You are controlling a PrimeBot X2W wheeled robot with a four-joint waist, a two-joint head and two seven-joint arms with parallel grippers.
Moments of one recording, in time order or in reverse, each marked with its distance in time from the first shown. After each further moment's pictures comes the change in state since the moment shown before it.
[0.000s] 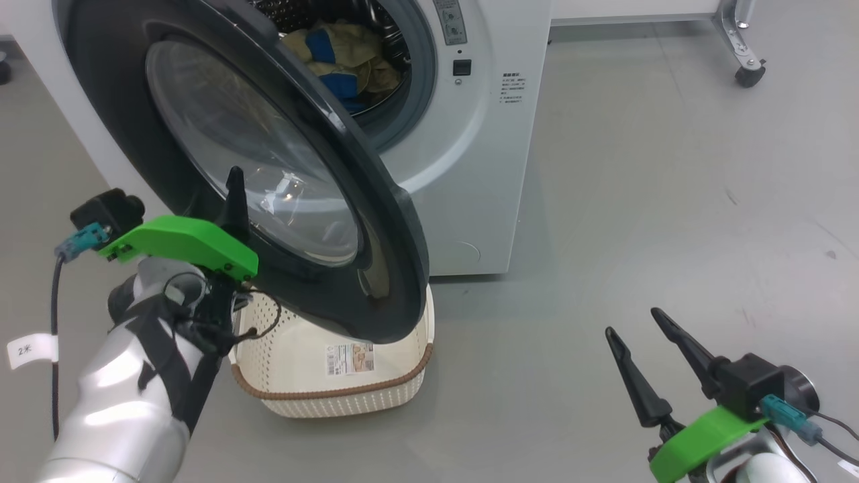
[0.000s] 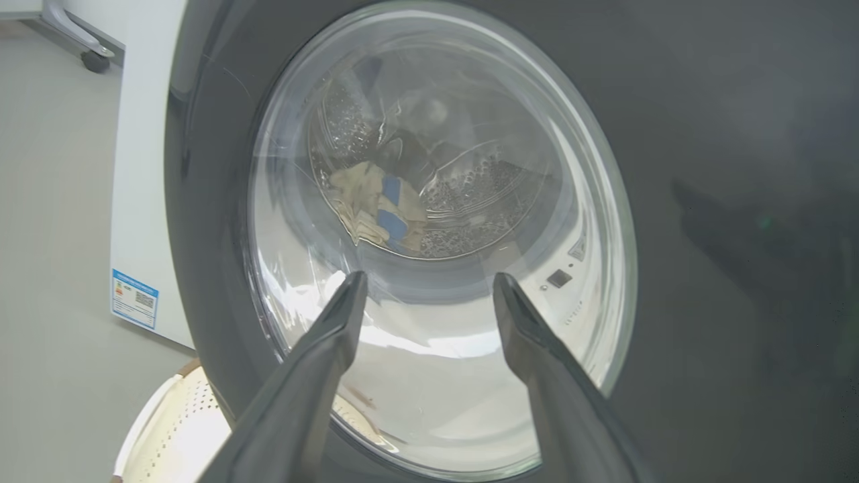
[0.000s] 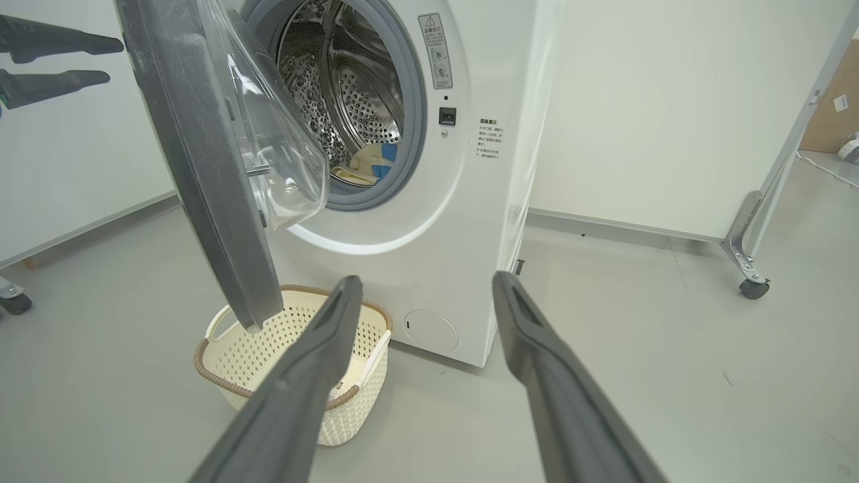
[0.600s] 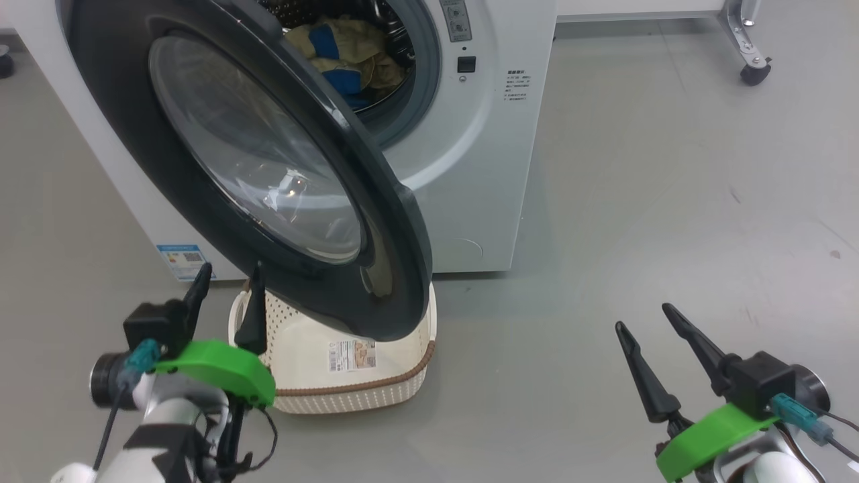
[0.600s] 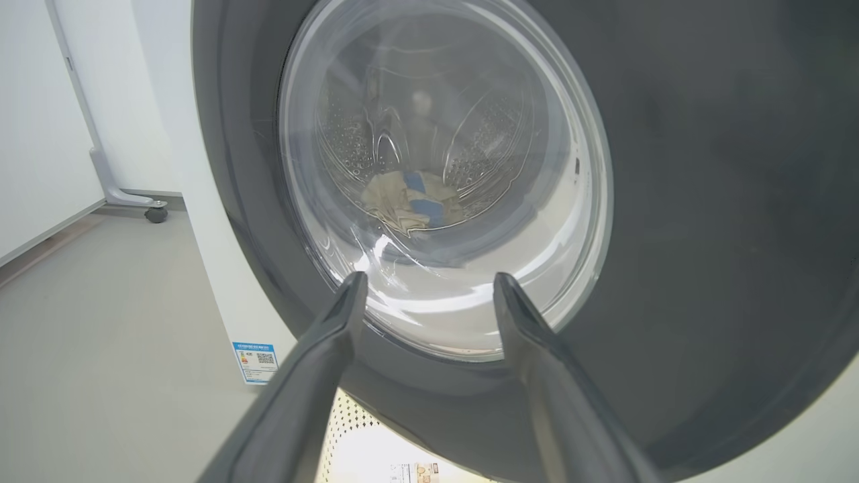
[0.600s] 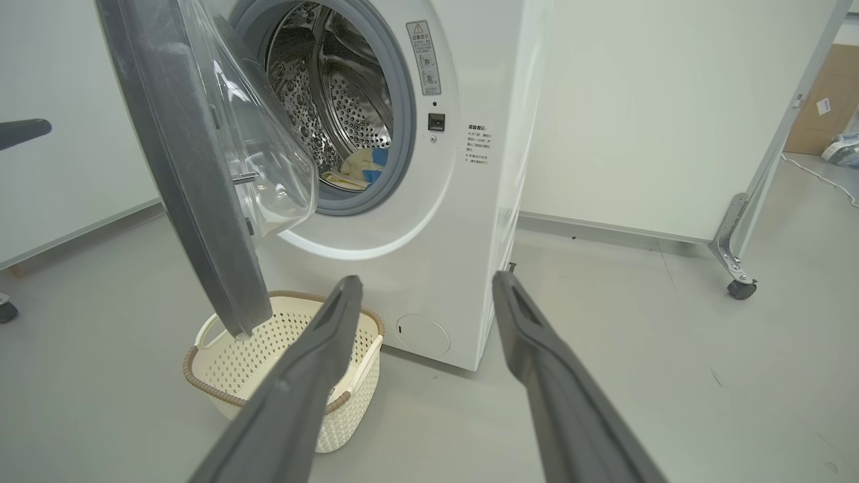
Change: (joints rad) left arm 0.415 0.084 0.114 -0.442 0.649 0.201 -0.052; right arm 0.006 0.009 -0.035 -0.016 -0.009 0.000 0.000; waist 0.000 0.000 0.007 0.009
